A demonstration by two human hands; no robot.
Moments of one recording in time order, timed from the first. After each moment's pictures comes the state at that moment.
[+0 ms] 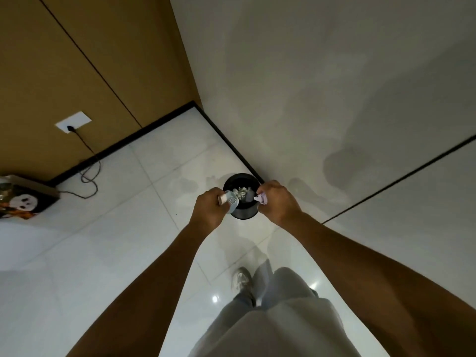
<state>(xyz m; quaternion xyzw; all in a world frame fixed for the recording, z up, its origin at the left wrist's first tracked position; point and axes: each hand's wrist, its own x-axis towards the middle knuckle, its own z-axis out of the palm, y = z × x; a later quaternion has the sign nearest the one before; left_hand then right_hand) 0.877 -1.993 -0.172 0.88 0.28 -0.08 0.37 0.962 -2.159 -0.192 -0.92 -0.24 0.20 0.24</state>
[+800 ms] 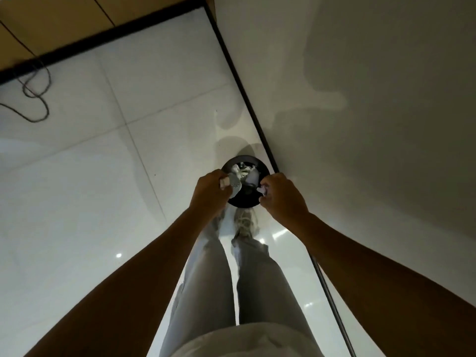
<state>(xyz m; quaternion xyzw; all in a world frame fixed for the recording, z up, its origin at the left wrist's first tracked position) 1.097 -1.872 -0.385 0.81 0.38 -0.16 0.41 1.185 -2.031 -0.401 -0.88 -0.27 0.34 0.16</state>
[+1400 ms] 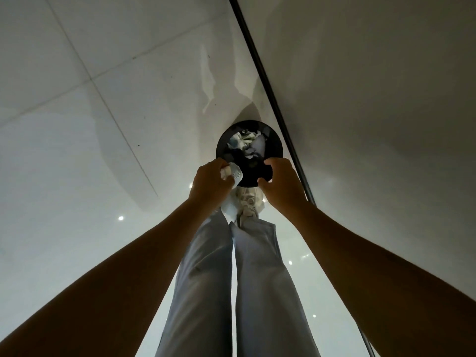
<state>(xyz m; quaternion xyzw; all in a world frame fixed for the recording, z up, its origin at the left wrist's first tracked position) 1.096 -1.862 -0.521 0.79 0.38 -0.26 0.40 1.172 -2.009 -0.531 -0.88 -0.13 0.42 0.18</state>
